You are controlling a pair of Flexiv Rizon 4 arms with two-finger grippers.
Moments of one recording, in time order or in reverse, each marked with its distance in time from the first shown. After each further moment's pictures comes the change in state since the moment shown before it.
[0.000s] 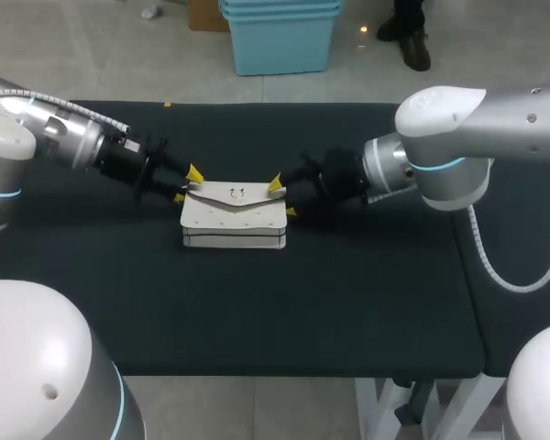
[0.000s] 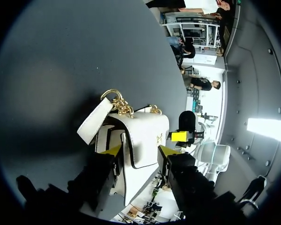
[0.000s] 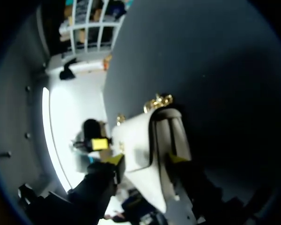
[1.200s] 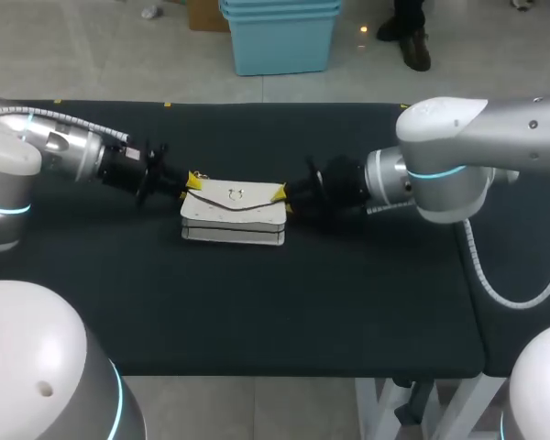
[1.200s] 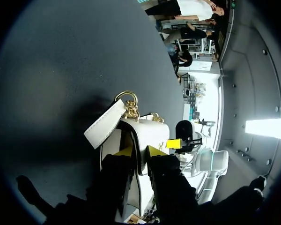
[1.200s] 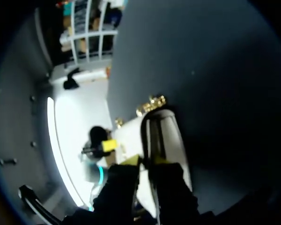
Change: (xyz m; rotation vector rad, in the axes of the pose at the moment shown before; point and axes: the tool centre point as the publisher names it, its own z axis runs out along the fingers) left arm -0.008 -0.014 0.008 0.083 0.030 0.023; right arm -0.003 0.002 0.004 -0.064 0.062 0.053
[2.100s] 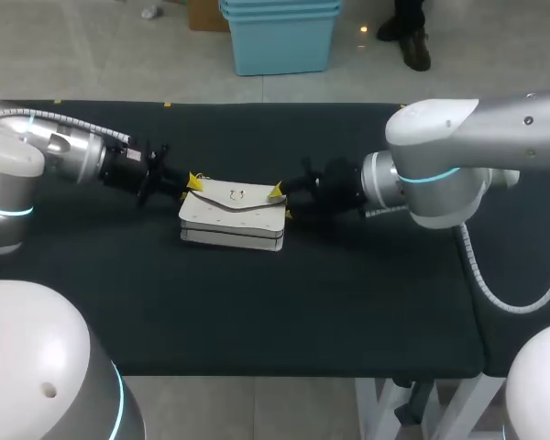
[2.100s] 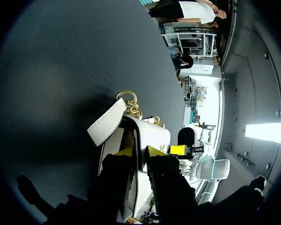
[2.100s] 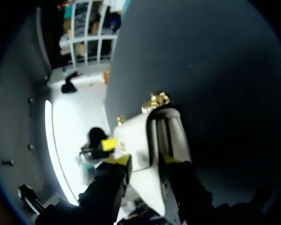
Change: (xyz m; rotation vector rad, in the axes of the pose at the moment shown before) left arm -0.004 -0.001 0.003 0.017 -0.003 -0.036; right arm -0.001 -0.008 0.001 -0.052 -0.029 0.007
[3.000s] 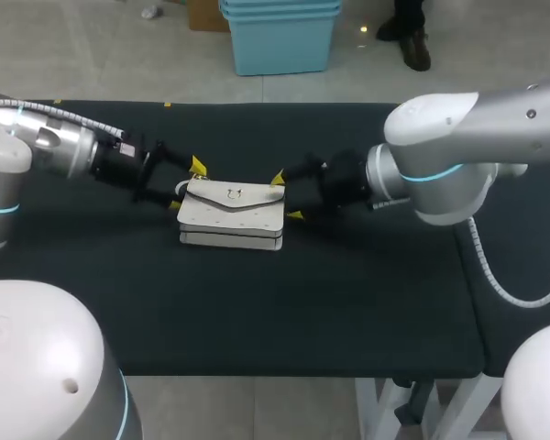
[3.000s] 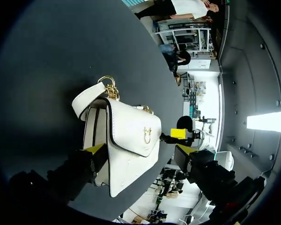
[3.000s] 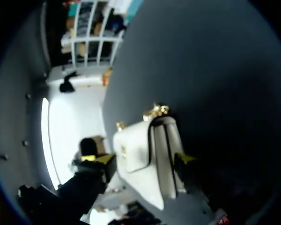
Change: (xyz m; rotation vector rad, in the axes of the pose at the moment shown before) left arm 0.028 0.032 -0.021 -0.002 -0.008 0.066; right arm 0.005 0.008 -0.019 -0.051 -0.049 -0.059
